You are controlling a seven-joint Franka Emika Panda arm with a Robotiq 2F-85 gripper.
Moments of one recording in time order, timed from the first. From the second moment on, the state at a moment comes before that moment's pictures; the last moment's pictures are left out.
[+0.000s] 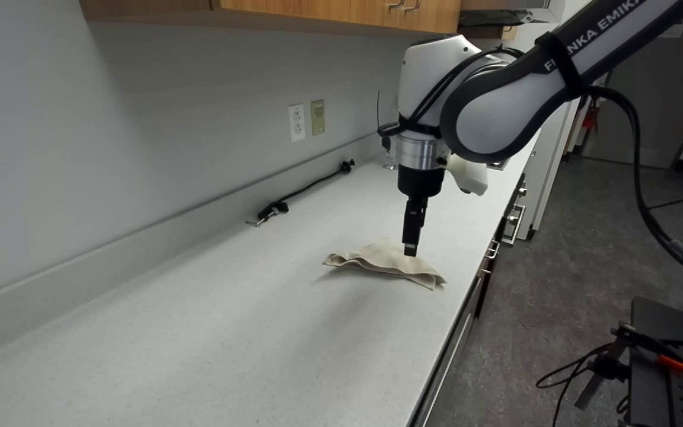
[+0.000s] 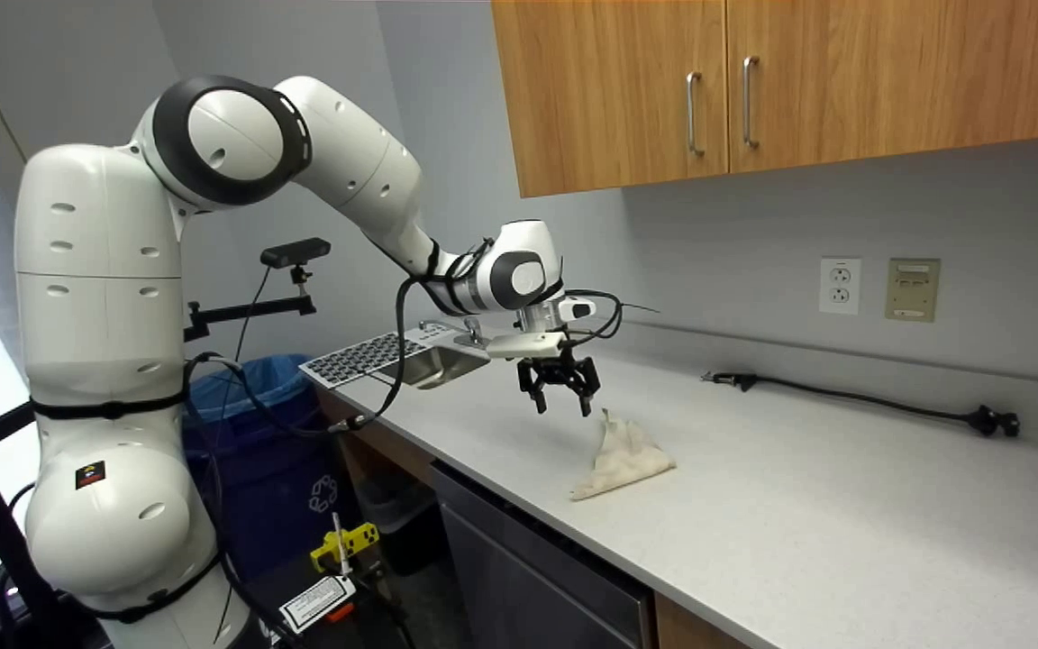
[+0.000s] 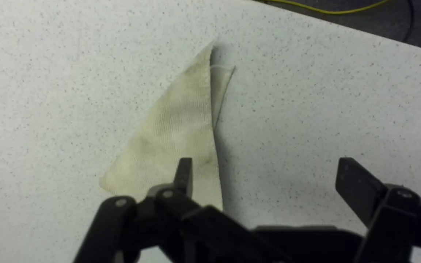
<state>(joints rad) 0.08 0.29 0.06 -2.07 -0.18 2.37 -0.12</state>
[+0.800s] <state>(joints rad) 0.08 0.51 0.06 -1.90 -0.26 2.44 -0.21</state>
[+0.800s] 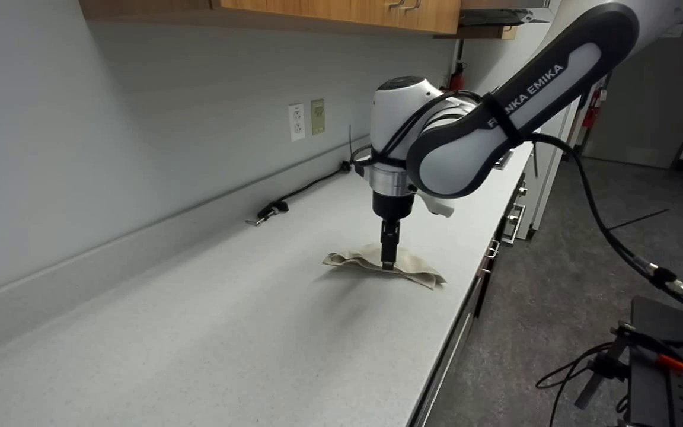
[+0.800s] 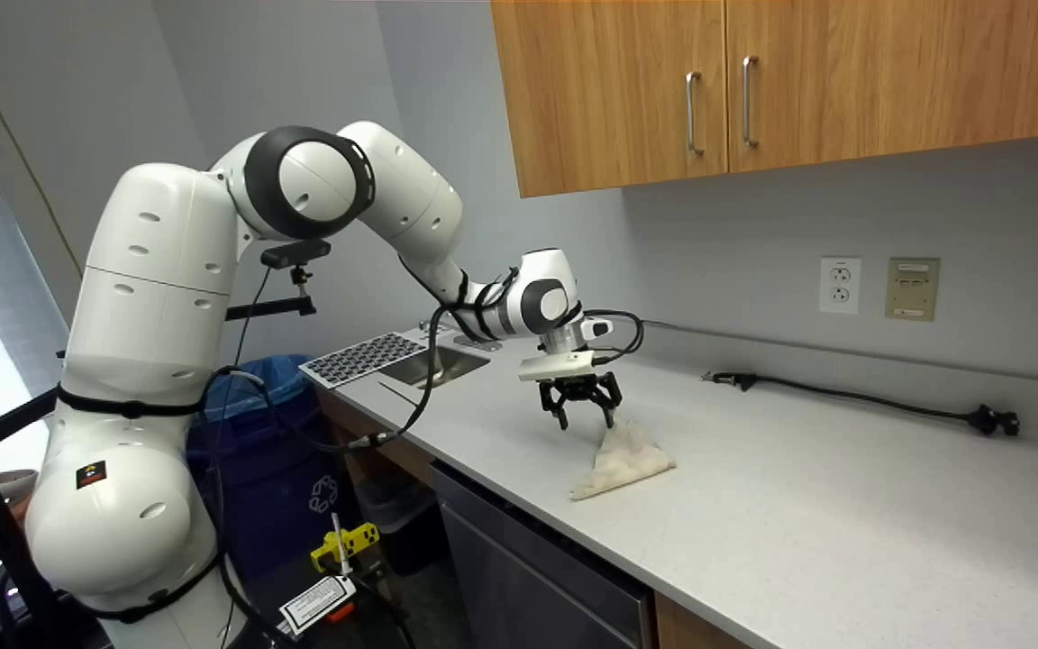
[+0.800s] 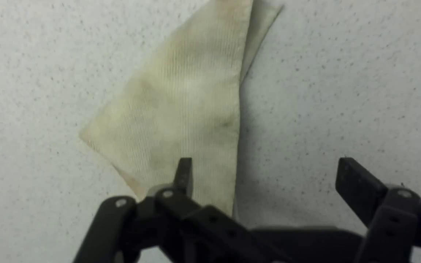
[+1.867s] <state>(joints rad) 0.12 0.82 0.05 -1.51 -0.31 2.52 -0.25</state>
